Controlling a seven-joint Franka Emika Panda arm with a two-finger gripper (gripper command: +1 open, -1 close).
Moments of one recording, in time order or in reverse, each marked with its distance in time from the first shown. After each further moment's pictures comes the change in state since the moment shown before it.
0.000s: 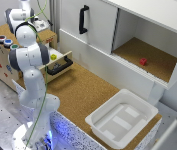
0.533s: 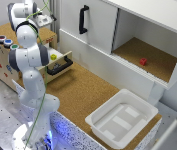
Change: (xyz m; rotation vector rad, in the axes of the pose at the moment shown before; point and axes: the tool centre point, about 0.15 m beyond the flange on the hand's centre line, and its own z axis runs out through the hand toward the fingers) arm -0.058 0.045 -0.052 -0.043 -0.082 -0.148
